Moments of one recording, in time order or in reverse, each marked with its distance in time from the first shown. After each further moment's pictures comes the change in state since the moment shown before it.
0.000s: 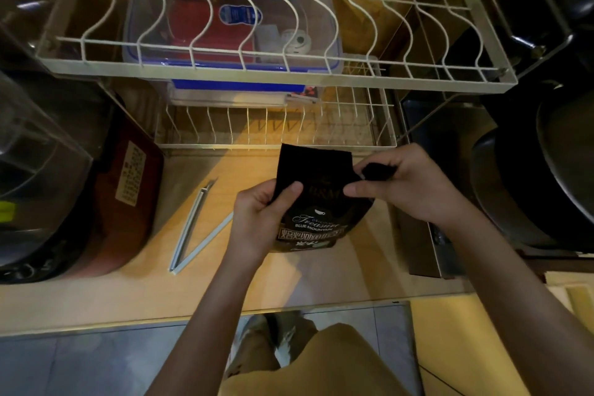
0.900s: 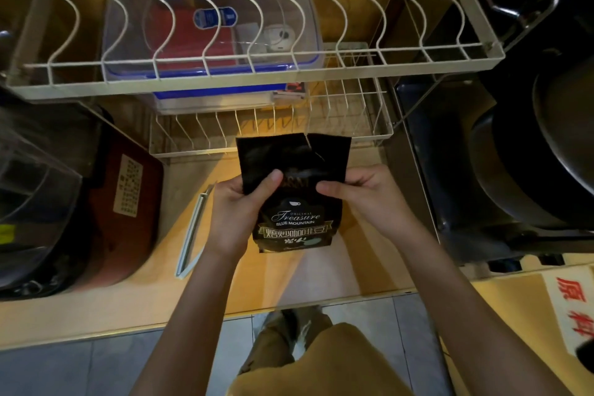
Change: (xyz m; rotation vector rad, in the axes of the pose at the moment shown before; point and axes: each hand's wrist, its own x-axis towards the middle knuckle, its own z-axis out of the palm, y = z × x) left_hand 0.009 0.012 -0.010 -0.023 -0.013 -0.058; right_hand 0.003 0.042 0.048 0.547 0.239 0.053
